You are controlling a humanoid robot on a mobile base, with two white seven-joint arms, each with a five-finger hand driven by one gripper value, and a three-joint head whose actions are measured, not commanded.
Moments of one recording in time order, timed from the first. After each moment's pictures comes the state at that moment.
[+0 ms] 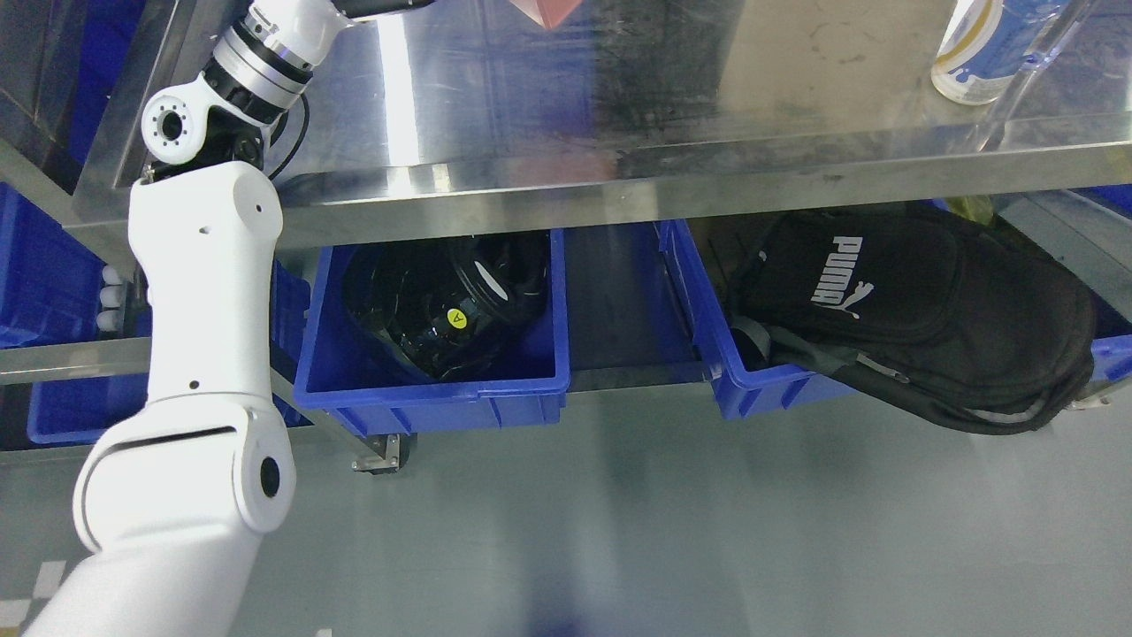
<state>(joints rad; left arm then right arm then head) -1.10 0.01 0.13 -0.81 0.31 -0.42 -1.02 0.00 0.00 -0.05 0.00 0.00 -0.05 0.00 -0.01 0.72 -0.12</state>
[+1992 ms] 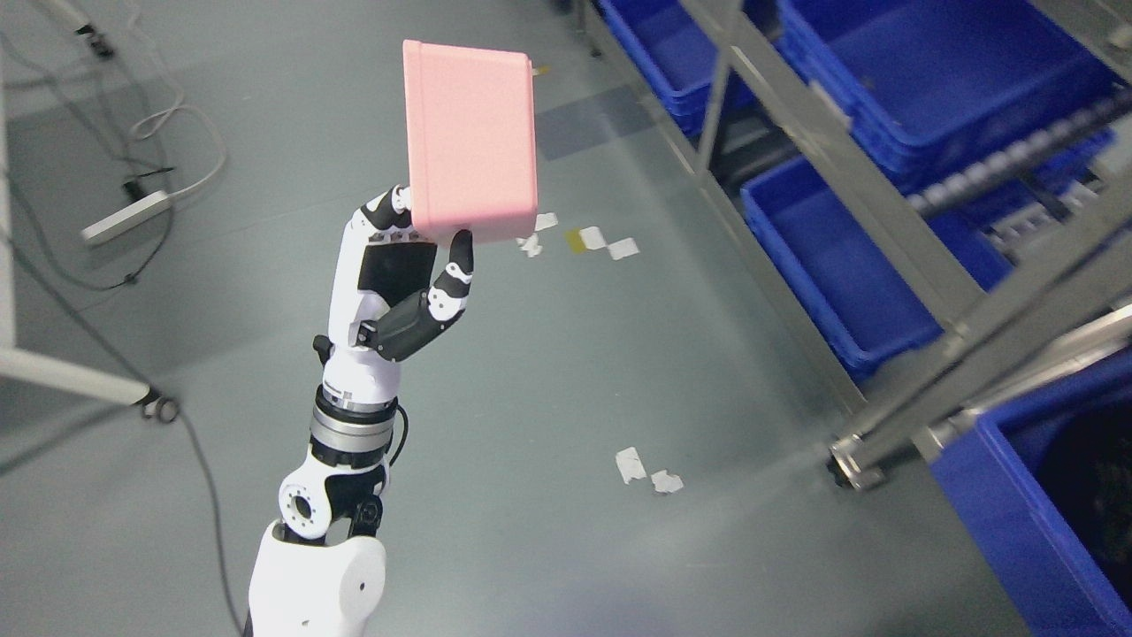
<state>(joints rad) -0.16 0.00 -0.18 -1.65 0.48 -0.61 -0.50 0.00 0.00 -0.05 0.00 0.00 -0.05 -0.01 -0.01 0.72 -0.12</state>
